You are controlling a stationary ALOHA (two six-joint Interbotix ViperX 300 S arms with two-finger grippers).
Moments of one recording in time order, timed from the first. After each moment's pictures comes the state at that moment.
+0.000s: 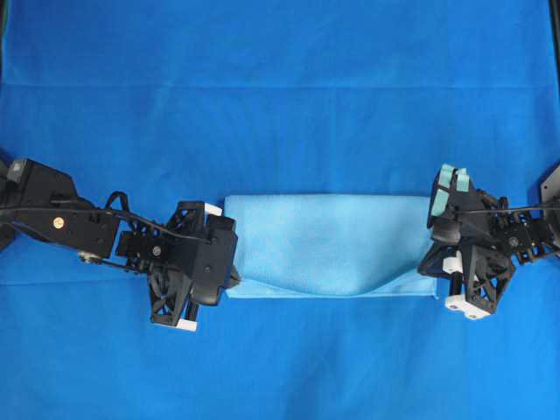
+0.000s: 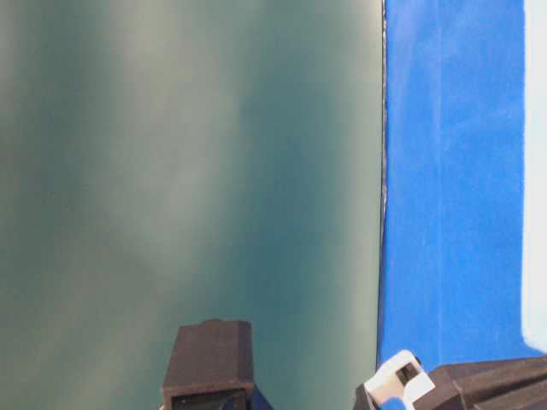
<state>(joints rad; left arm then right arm) -0.22 0.08 0.74 -0.02 -0.01 -0.02 0.26 -0.32 1.07 -0.02 0.17 0.64</state>
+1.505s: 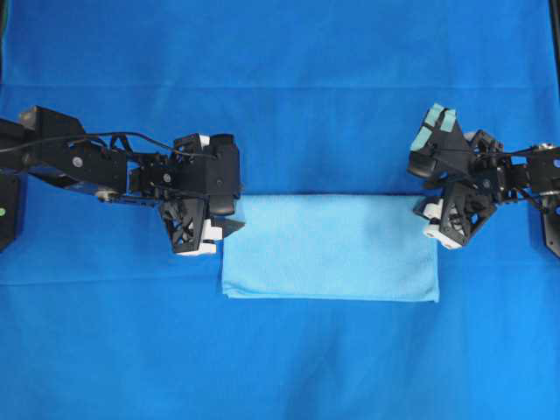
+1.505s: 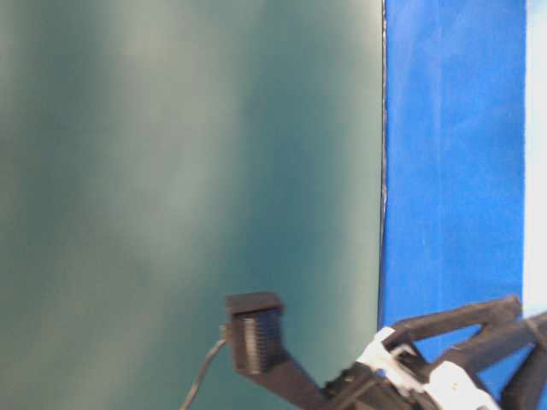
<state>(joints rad) 0.03 0.13 0.78 -0.02 -0.08 0.04 -0.07 -0.20 1.08 -0.24 0.23 0.64</state>
